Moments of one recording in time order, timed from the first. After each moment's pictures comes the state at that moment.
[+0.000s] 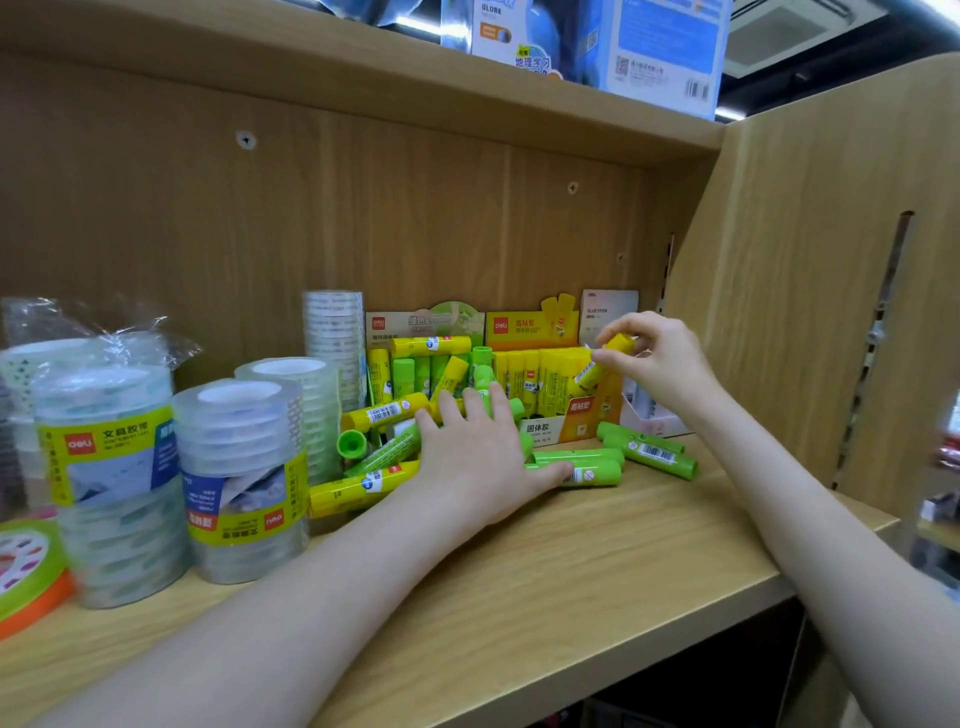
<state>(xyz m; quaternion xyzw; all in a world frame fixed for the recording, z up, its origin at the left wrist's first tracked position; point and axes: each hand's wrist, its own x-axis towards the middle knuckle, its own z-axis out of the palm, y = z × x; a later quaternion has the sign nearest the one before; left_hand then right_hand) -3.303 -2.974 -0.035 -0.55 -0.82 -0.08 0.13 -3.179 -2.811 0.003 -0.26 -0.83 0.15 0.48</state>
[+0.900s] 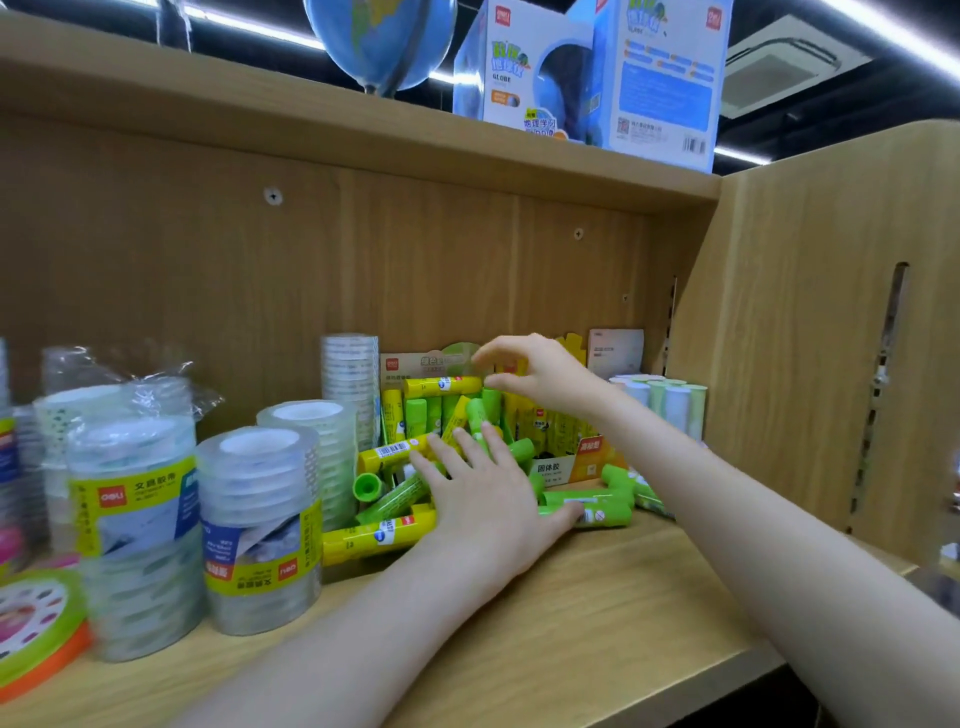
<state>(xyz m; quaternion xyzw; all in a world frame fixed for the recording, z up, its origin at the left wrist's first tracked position) -3.297 -2.972 -0.036 -0.49 -0.86 -0.09 0.11 -3.270 -2.839 0.036 -0.13 -0.94 0.06 0.32</state>
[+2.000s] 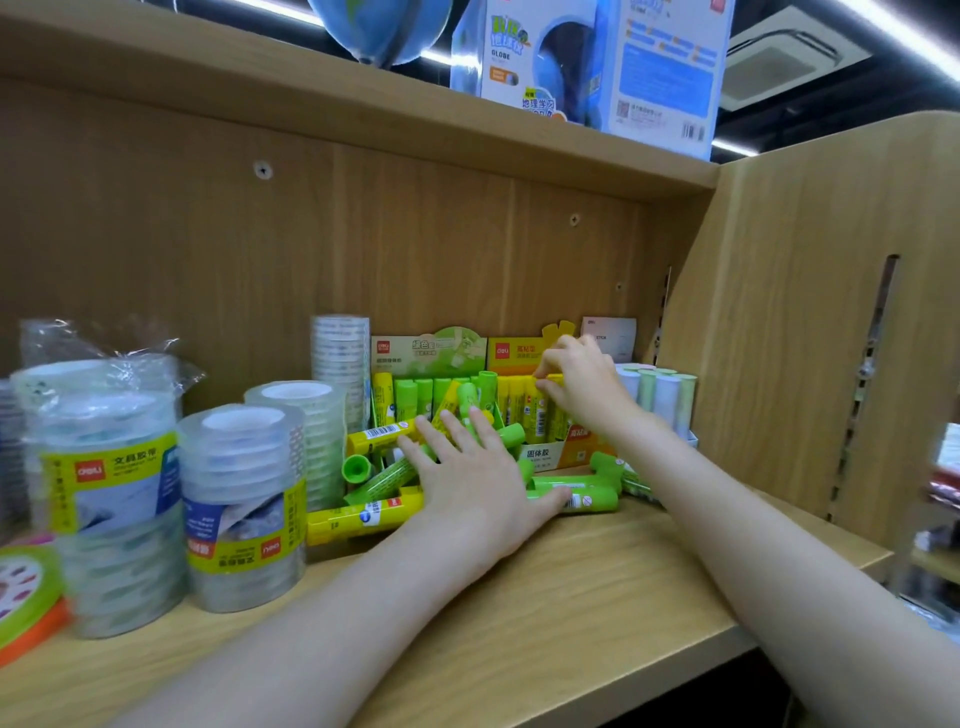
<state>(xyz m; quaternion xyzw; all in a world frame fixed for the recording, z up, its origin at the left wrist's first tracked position) -3.297 -2.972 -0.035 -0.49 -0.86 -0.08 0.09 -3.243 -2.815 0.007 -0.32 -0.88 -0.07 0.34</state>
